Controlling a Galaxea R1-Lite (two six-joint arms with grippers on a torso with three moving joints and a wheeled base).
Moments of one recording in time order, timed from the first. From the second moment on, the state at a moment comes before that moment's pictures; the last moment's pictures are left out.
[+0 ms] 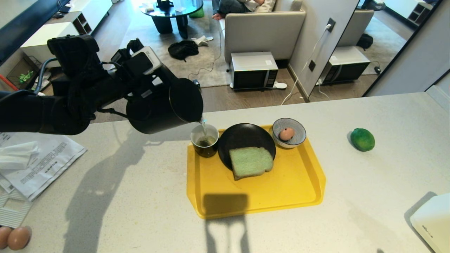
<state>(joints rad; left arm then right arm) -0.19 1.88 -1.43 -0.64 -0.22 1.03 0.00 0.00 0.00 -0.01 0.00 0.00</state>
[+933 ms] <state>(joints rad) -0.19 1.89 -1.43 -0.64 -0.22 1.11 0.00 0.00 0.00 -0.01 0.00 0.00</state>
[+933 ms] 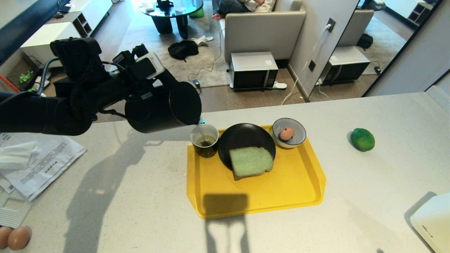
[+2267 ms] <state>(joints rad) -0.19 1.90 -1.46 -0.64 -0.22 1.12 0.00 0.00 0.00 -0.01 0.00 0.00</state>
